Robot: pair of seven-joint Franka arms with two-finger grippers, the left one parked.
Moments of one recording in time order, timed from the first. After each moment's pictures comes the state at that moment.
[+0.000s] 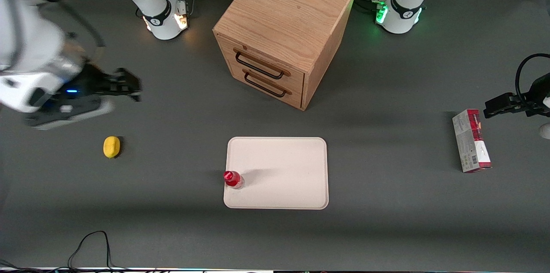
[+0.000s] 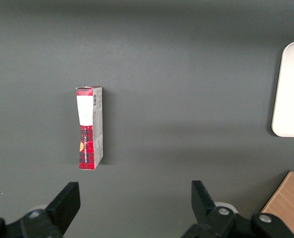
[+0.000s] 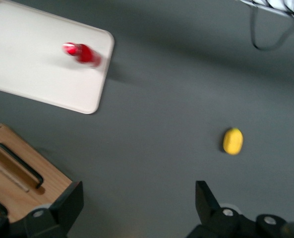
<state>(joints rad) 0.34 0.30 -0.17 -1.08 0.03 1.35 -0.02</state>
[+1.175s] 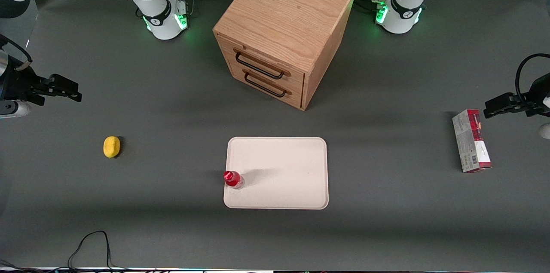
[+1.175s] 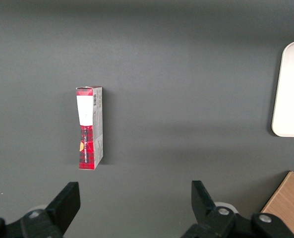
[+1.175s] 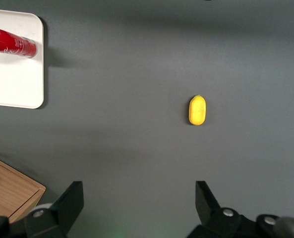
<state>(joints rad) 0.16 0.08 -0.17 -1.49 0.00 1.52 -0.07</state>
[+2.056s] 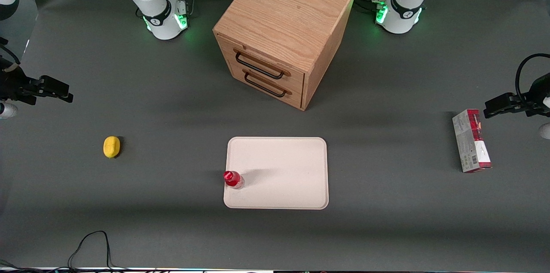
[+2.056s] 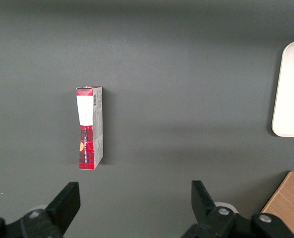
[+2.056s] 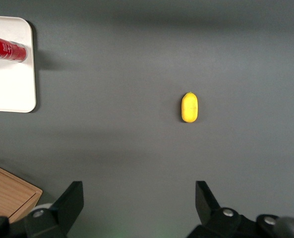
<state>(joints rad) 0.13 0.08 -0.17 -1.50 0.00 1.52 -0.07</state>
